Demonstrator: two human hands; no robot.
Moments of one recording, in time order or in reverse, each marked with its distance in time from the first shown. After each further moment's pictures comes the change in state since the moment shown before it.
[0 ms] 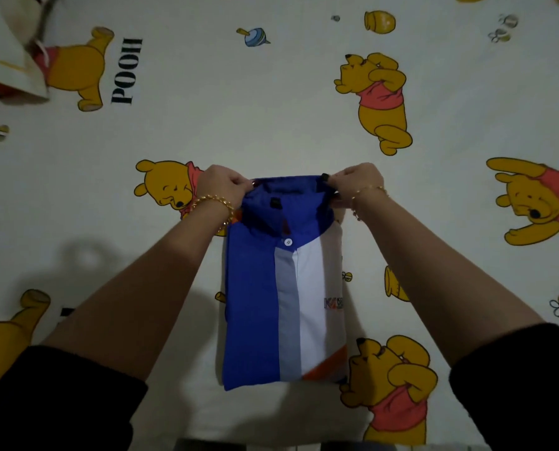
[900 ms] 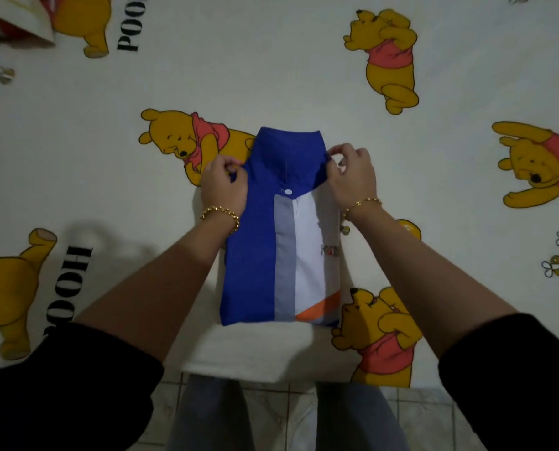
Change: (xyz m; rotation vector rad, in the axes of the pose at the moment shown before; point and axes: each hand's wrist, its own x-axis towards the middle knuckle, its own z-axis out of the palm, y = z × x) left_hand -0.073 -0.058 0.043 -0.220 0.303 0.033; right_hand -0.055 0.072 0.021 -0.184 0.172 -0.535
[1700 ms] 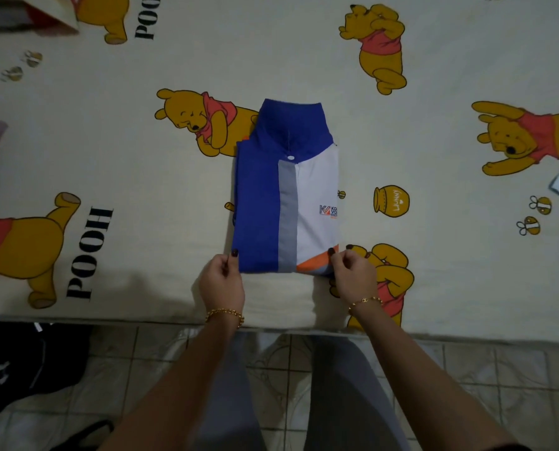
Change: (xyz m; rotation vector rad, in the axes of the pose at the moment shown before) left_hand -0.199 -0.072 -0.045 -0.032 0.078 -0.323; right_hand -0.208 0.060 0.003 0.072 -0.073 0.319
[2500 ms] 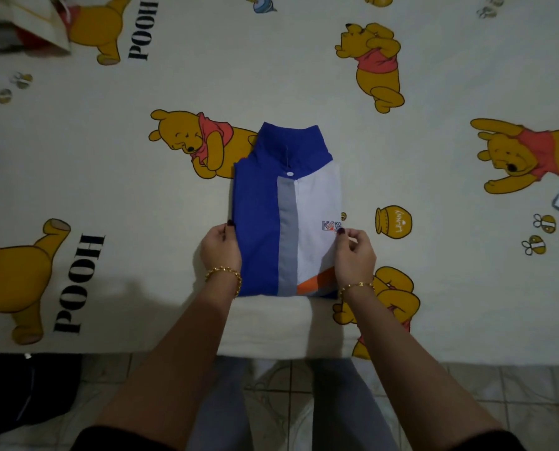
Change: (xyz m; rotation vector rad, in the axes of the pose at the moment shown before) left_hand 0.071 0.072 0.022 -0.082 -0.051 -0.144; right_hand 0.050 -0.051 0.009 0.313 0.214 0.146
